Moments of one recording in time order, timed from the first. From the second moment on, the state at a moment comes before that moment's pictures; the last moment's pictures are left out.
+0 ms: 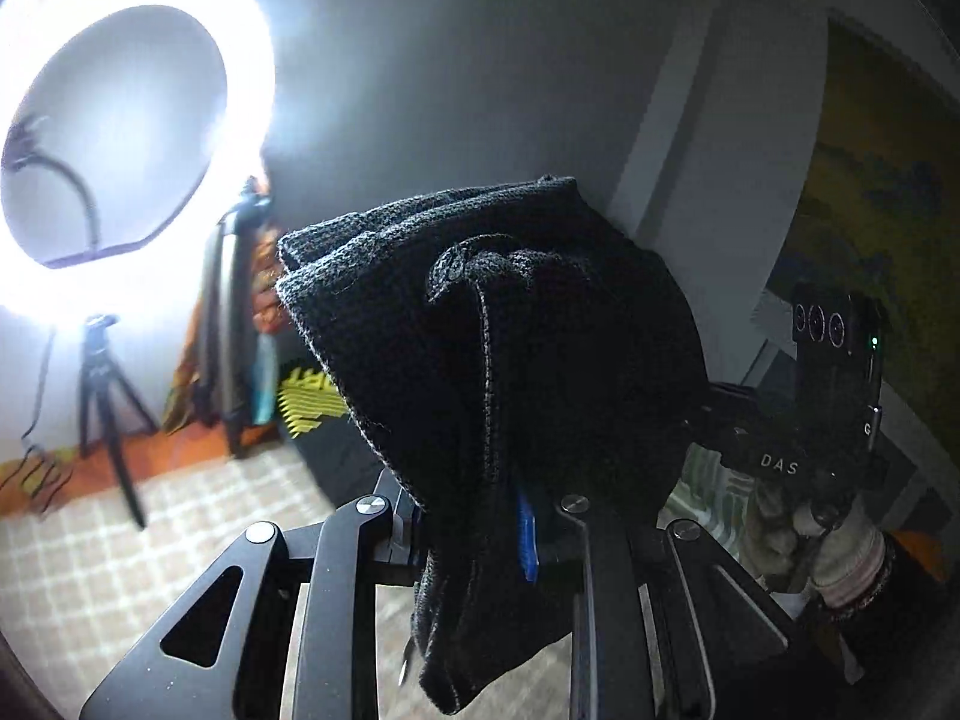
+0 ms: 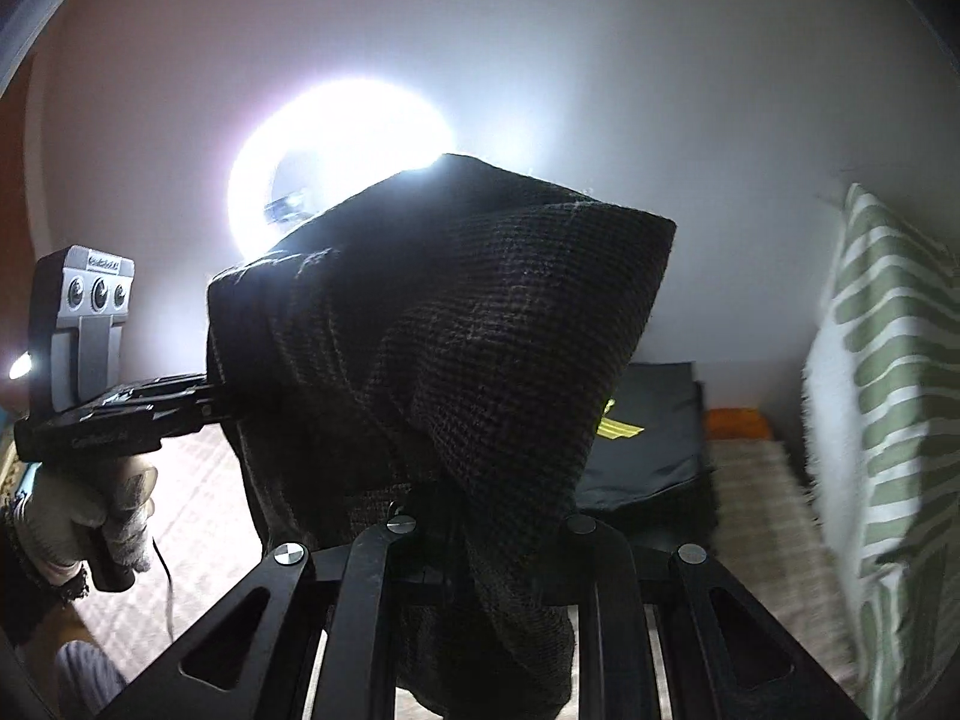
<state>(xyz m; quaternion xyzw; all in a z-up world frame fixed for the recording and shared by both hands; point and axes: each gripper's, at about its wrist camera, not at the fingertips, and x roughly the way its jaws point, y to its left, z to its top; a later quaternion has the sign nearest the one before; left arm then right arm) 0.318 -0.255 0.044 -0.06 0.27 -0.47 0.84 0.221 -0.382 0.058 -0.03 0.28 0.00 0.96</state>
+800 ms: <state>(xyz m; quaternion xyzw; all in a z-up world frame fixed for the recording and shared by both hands) 0.444 -0.374 -0.019 -0.04 0.30 -0.43 0.85 0.401 -0.515 0.003 -0.06 0.34 -0.02 0.94</state>
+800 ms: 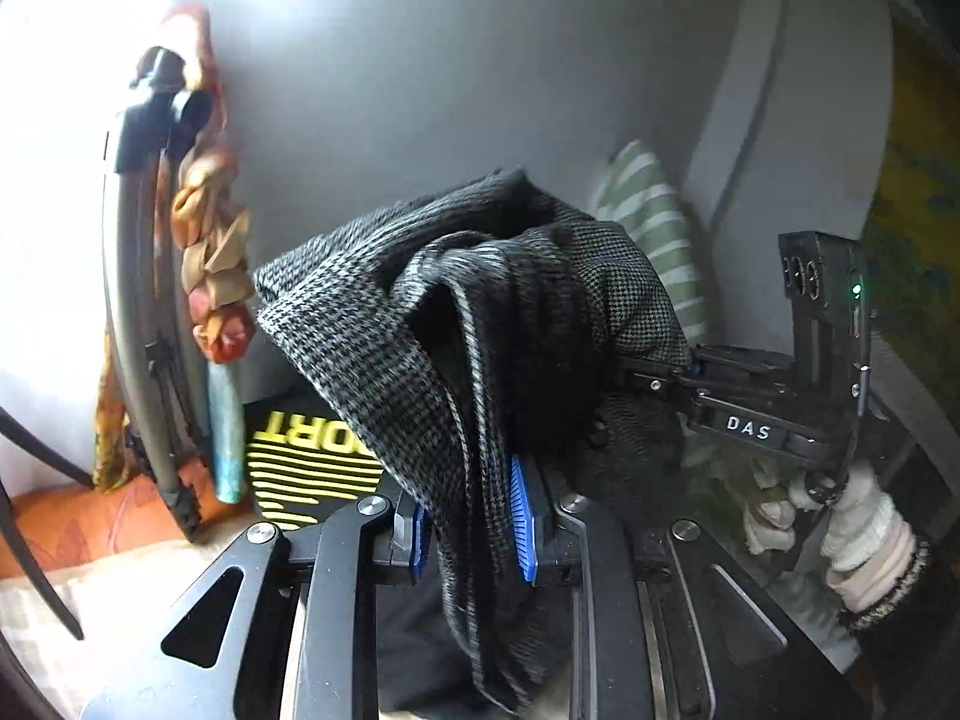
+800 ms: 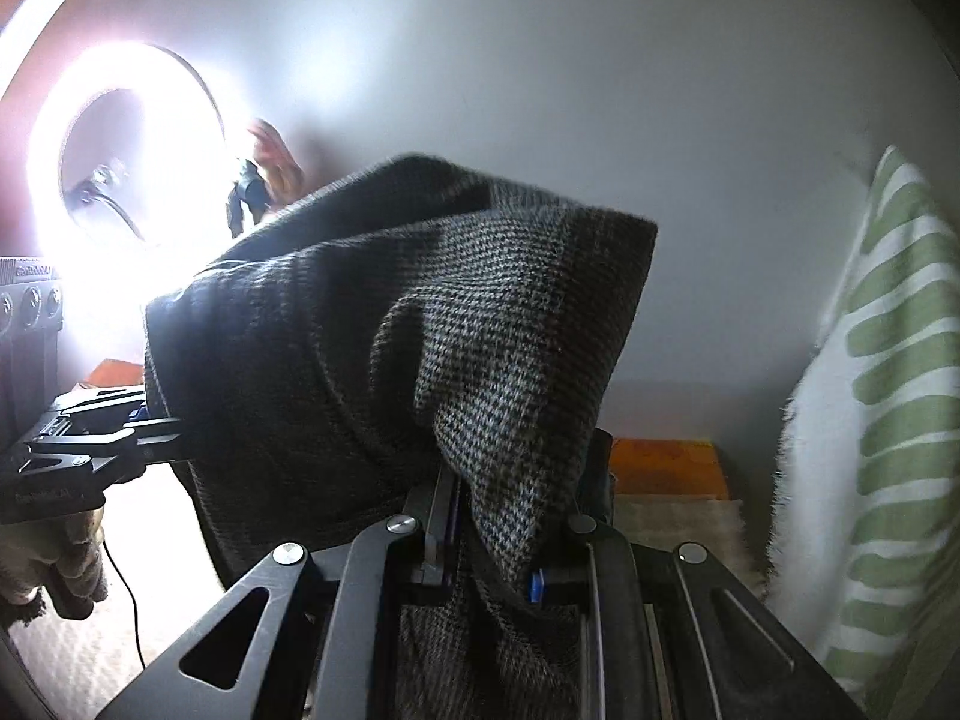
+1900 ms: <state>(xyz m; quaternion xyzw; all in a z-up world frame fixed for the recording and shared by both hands) 0.430 -0.369 -0.014 0.02 0.31 -0.36 0.88 0.370 -0.487 0.009 -0.09 0.33 -0.17 0.93</state>
